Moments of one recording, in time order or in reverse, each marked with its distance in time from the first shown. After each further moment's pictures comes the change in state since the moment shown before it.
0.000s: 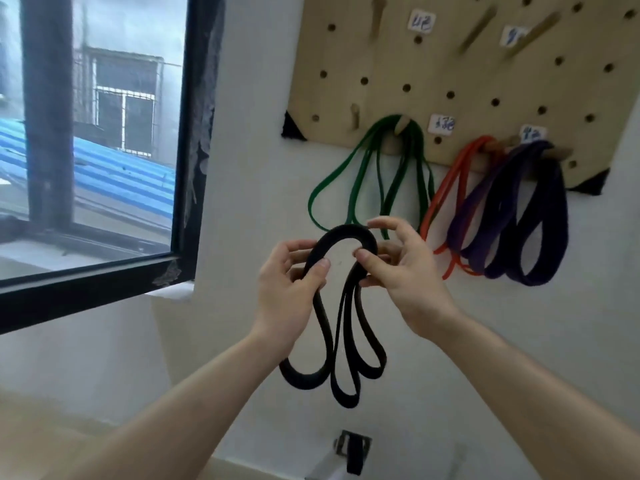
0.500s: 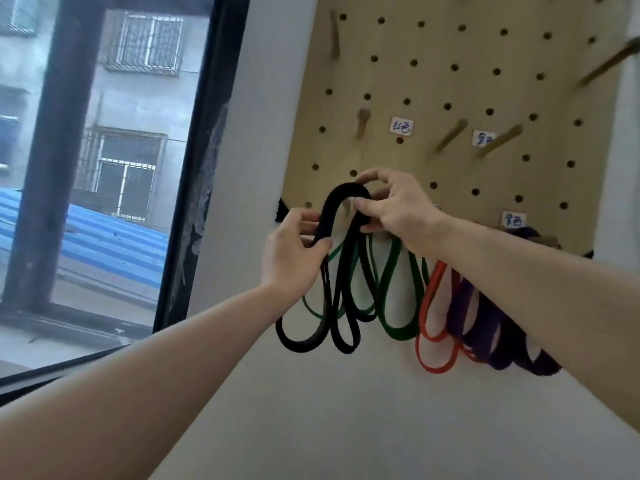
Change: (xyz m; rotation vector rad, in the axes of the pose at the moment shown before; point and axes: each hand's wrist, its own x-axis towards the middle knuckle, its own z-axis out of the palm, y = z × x) left_hand 0.147 0.081 0.034 0.364 -0.039 0.335; right_hand 0.161 -0.126 -0.014 -0.299 -0.030 -0.146
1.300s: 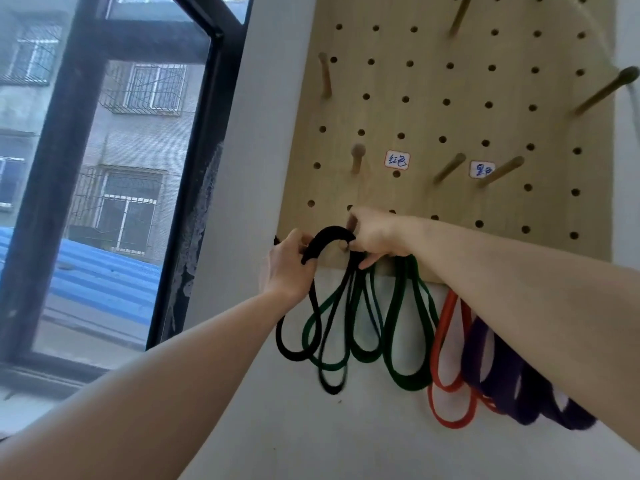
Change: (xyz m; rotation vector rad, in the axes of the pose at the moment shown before) left_hand 0.083 -0.031 0.015 0.384 0.008 0.026; right_hand 0.079 0.000 0.006 -0.522 -0.223 0.276
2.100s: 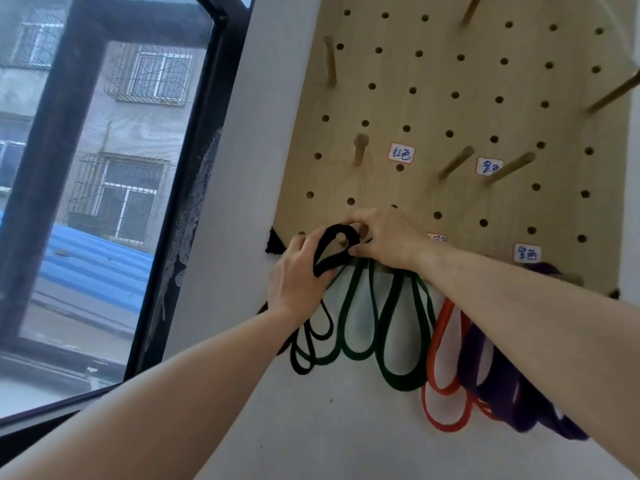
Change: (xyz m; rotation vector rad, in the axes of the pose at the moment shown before) left_hand -0.011 -0.020 0.043 0.132 0.114 0.248; right_hand 0.004 0.045 0.003 -0.339 0.239 -0.399
